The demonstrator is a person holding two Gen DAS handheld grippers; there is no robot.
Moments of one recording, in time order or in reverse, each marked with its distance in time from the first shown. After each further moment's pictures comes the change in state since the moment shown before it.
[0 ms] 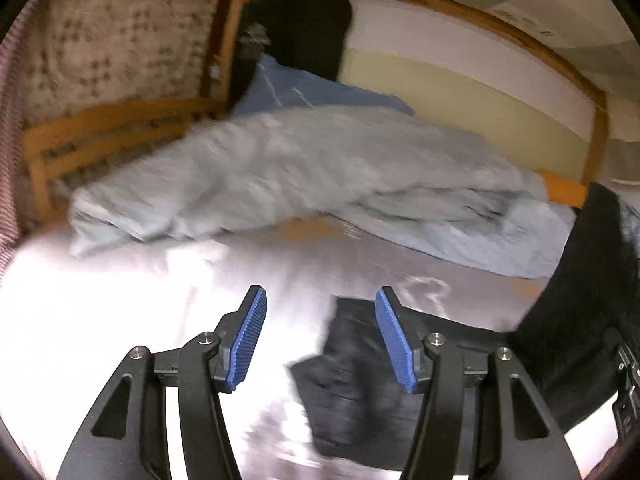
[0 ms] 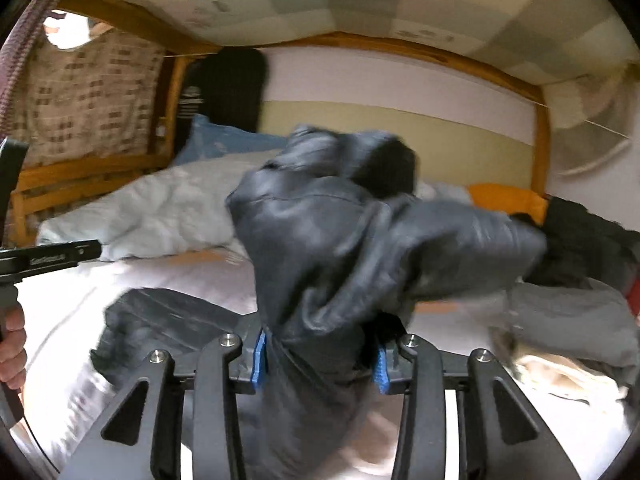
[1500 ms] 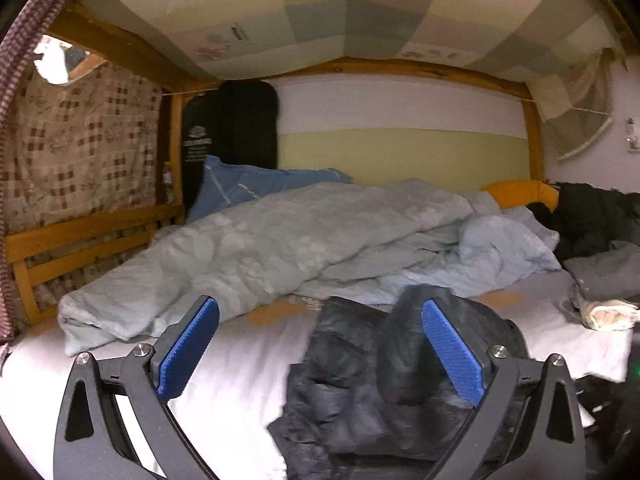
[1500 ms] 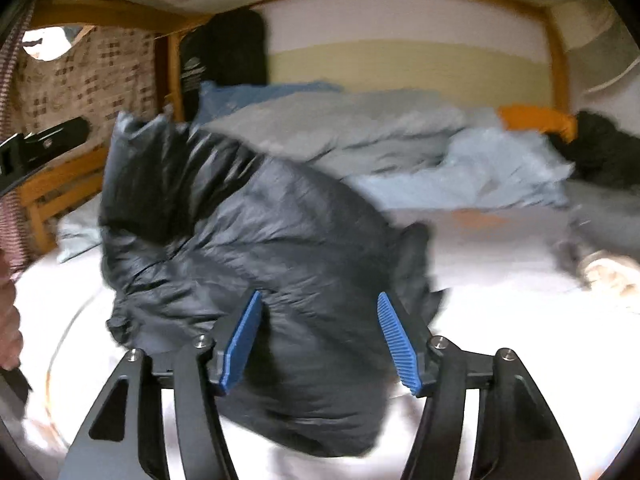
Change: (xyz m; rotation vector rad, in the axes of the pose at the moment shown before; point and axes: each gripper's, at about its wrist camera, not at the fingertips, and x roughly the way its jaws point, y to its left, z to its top) left arm -0.043 -0.045 -0.020 0.227 -0.305 -0.157; right arm 0.057 0.007 -0.078 0.174 0.207 0.163
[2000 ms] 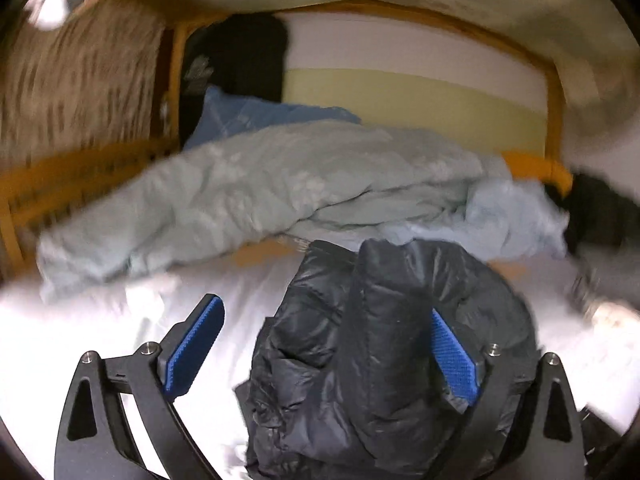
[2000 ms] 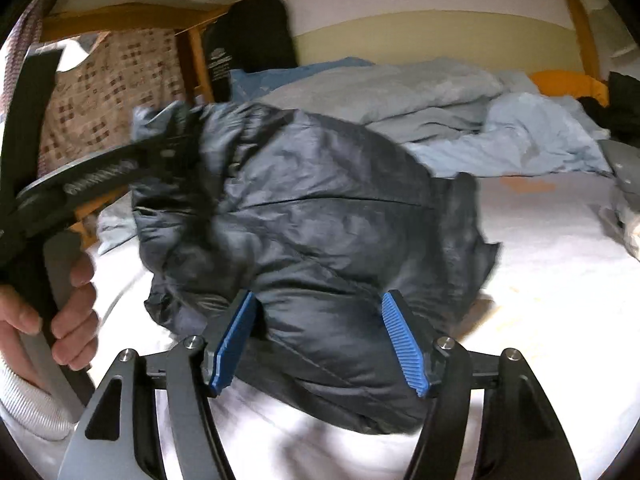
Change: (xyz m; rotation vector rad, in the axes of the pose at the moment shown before) left arm 0.058 0.008 -0.014 -0.144 0.224 0.009; right arm 0.006 -0.007 -0.022 0.062 0.028 0.092
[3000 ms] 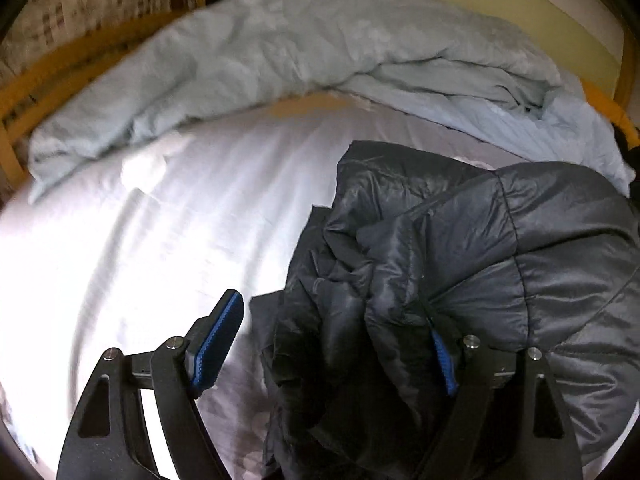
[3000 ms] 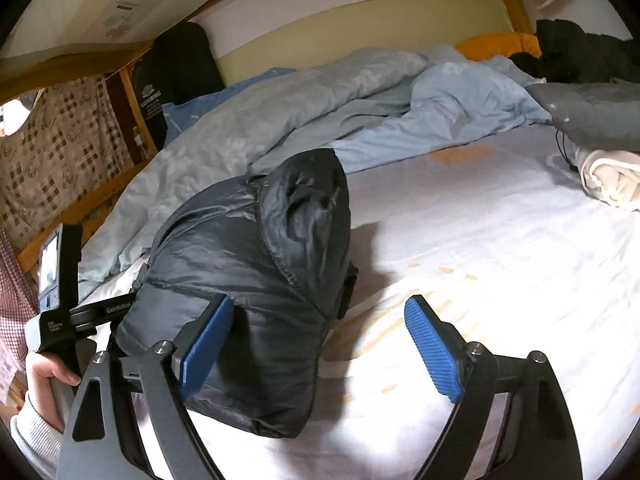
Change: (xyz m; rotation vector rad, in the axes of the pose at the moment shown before) left arm 0.113 0.039 -0.072 -0.058 0.466 0.156; right arm -0.002 -0.072 -0.004 0.203 -0.023 -0.088
